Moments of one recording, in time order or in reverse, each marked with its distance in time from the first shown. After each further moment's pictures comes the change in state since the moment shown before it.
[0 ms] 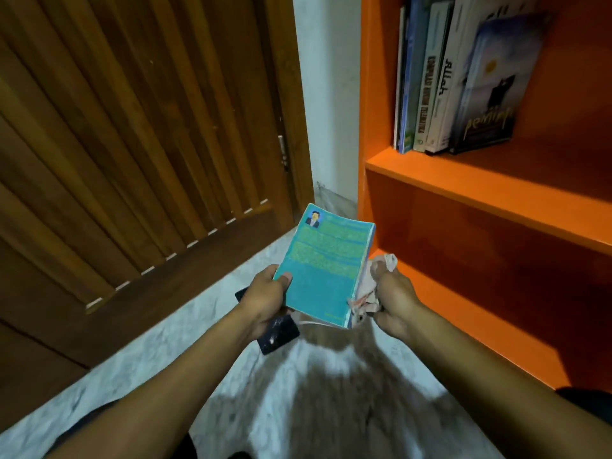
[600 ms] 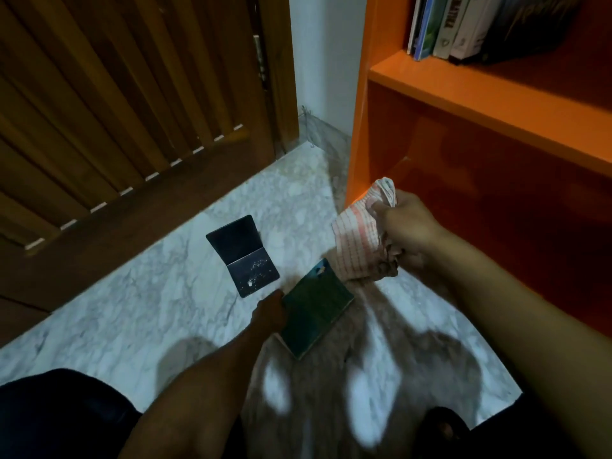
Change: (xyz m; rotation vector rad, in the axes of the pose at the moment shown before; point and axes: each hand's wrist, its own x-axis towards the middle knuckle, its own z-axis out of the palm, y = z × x) left_hand 0.091 -0.214 0.022 0.883 -0.072 -0.157; right_hand 0.058 -0.011 -0.030 -0.546 -0.044 -0.153
